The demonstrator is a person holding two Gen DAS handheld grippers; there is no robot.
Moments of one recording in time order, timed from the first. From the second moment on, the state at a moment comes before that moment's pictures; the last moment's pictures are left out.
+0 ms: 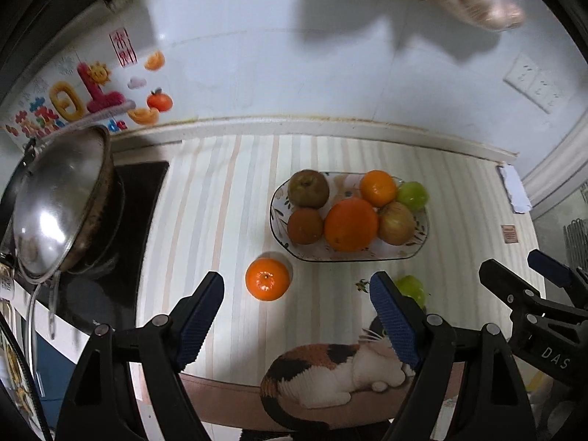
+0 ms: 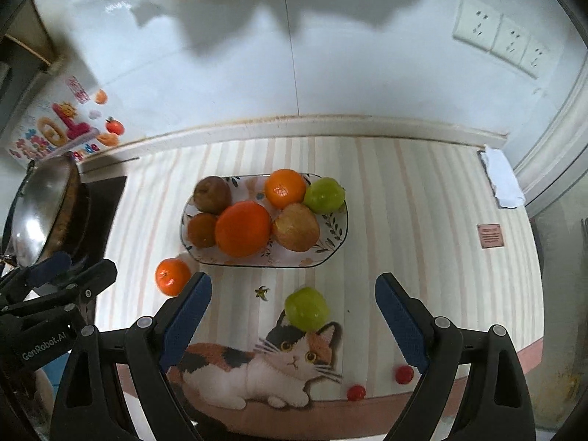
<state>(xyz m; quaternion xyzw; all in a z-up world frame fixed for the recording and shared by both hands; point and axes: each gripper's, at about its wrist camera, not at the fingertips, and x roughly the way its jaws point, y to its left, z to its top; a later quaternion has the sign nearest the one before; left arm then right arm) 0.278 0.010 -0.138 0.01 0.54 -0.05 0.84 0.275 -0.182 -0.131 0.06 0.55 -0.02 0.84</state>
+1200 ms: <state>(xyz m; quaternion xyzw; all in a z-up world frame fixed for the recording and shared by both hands) 0.248 -0.004 -0.146 0.03 0.53 -0.03 0.84 0.243 -0.190 -0.115 0.09 0.54 -0.02 0.84</state>
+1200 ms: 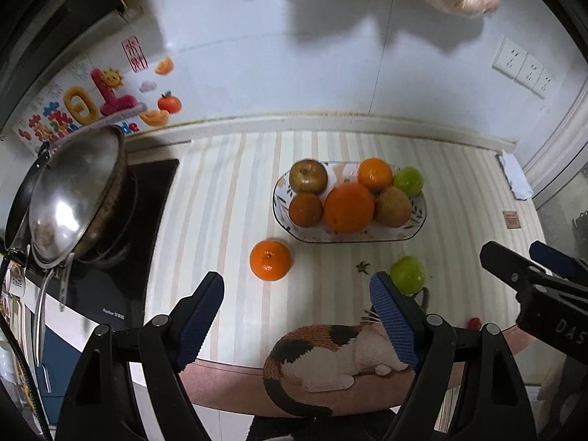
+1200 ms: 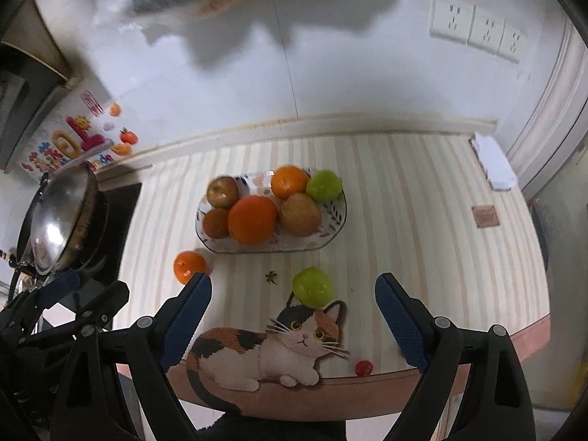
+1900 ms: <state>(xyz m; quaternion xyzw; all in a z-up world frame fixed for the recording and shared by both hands) 0.344 0.071 -0.322 -0.08 0.71 0.03 0.70 0.317 -0.213 -0.354 0.15 0.70 -0.04 0.69</state>
